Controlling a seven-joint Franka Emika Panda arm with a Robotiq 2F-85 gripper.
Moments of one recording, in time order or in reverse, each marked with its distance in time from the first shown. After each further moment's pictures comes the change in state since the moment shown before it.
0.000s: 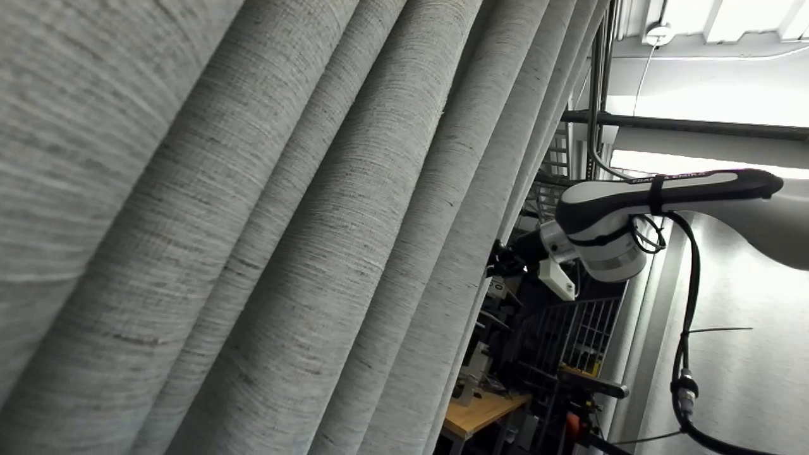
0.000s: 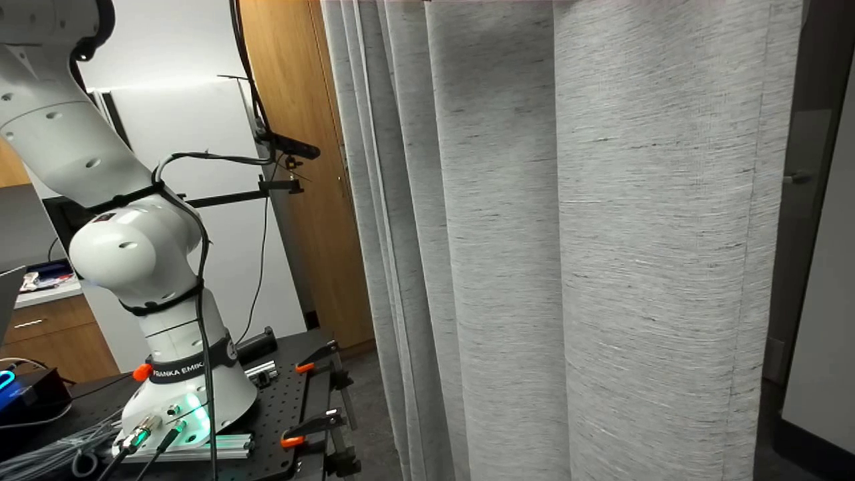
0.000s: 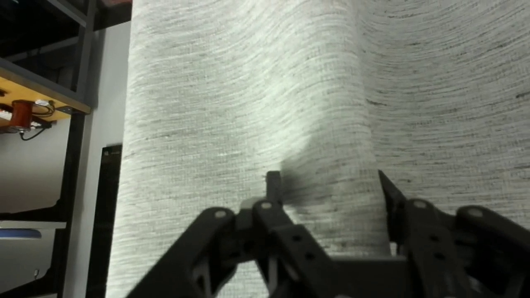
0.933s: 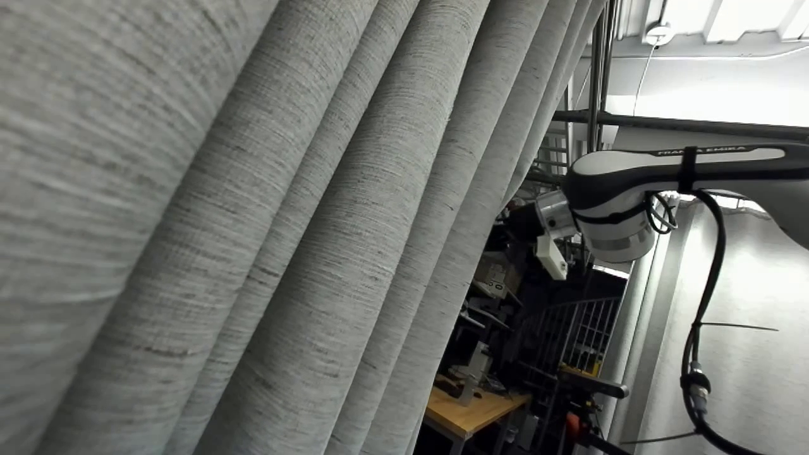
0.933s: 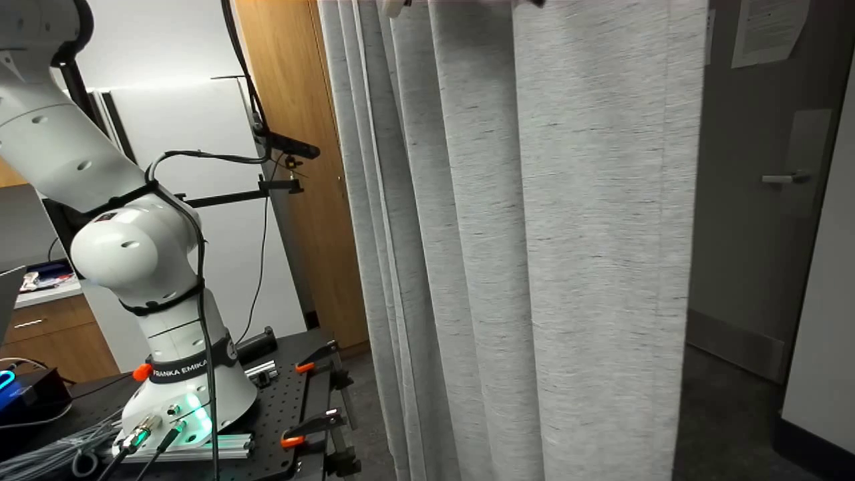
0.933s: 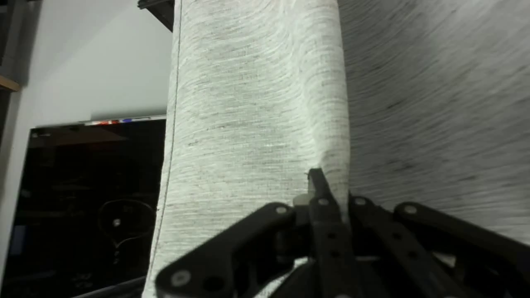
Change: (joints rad) arm 0.019 -0.100 0.134 -0.059 -0.018 -0.025 0.025
